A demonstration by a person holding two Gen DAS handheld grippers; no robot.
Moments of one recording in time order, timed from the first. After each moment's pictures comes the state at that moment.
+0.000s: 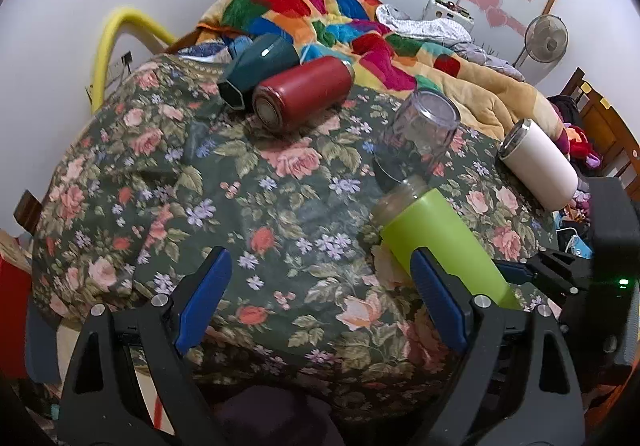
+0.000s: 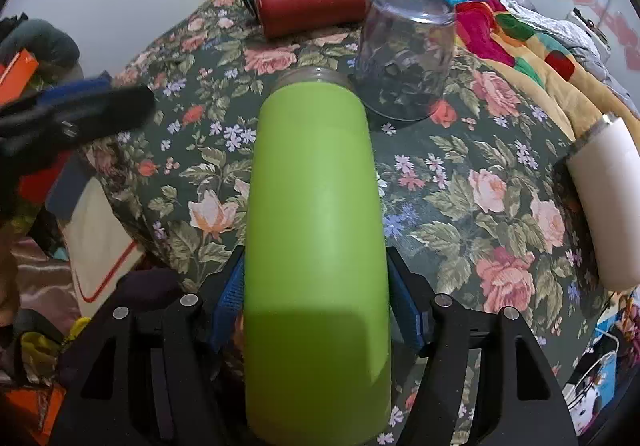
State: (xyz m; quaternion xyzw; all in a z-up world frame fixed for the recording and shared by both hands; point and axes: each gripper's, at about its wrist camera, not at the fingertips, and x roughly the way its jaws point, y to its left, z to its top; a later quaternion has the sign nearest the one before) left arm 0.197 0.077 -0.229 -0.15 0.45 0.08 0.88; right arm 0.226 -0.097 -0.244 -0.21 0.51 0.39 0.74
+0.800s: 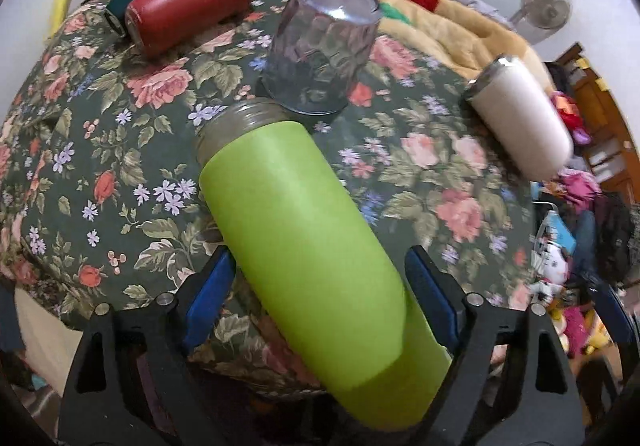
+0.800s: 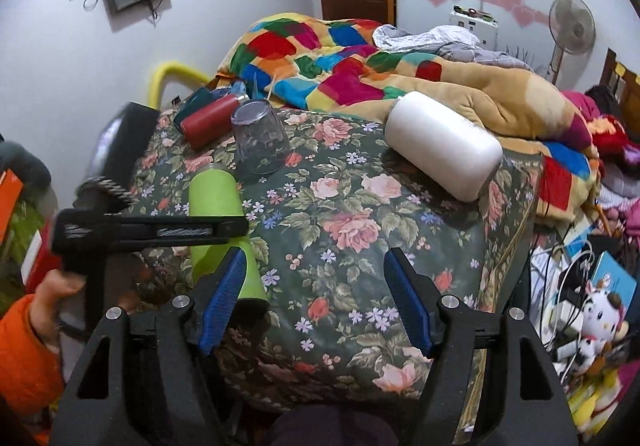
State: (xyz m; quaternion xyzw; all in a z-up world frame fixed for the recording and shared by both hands) left arm 0.258 -0.009 -0.273 -0.19 0.55 0.04 0.82; right arm 0.200 -0.230 -0.161 -0.05 0.43 0.29 0.85
